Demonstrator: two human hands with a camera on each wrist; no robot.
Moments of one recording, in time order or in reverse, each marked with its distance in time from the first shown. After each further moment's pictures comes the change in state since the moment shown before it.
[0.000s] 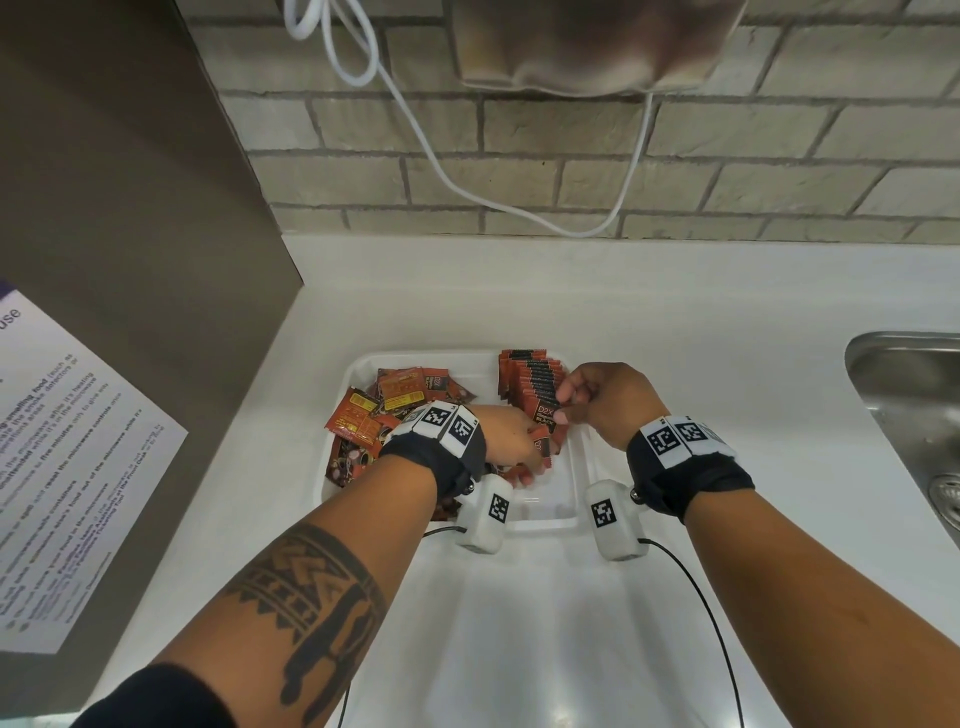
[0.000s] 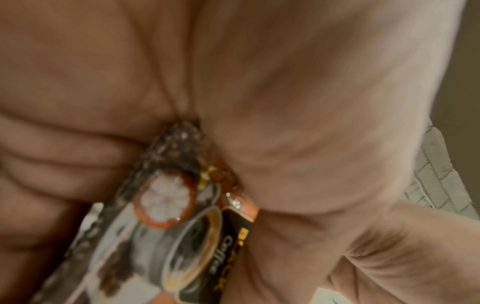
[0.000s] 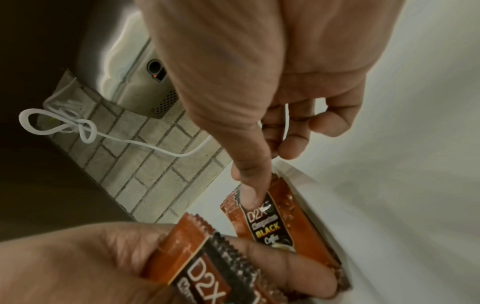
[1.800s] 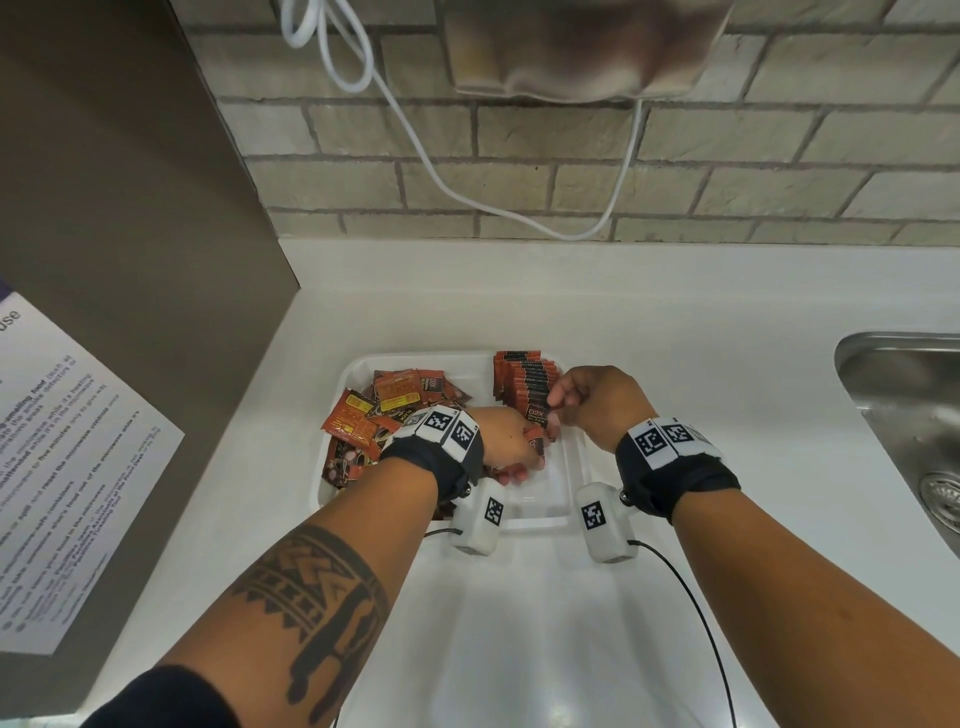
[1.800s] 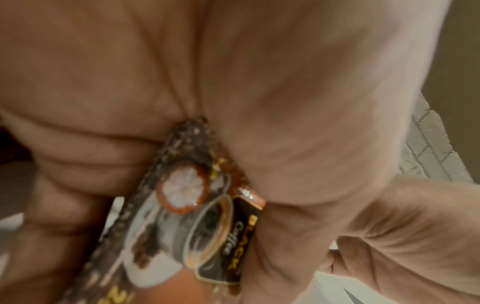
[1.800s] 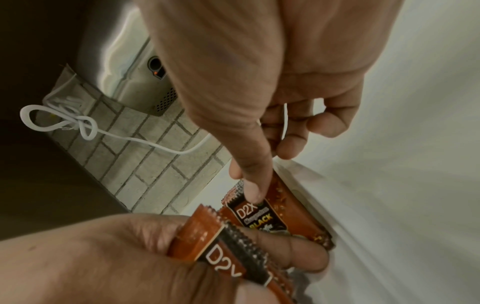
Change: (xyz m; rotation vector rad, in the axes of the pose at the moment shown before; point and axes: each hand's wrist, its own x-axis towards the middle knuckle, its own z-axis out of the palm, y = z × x) left_hand 0.001 0.000 0.006 -0.071 0.054 -0.008; right_hand -0.004 0.001 0.005 -0.003 0.019 -0.039
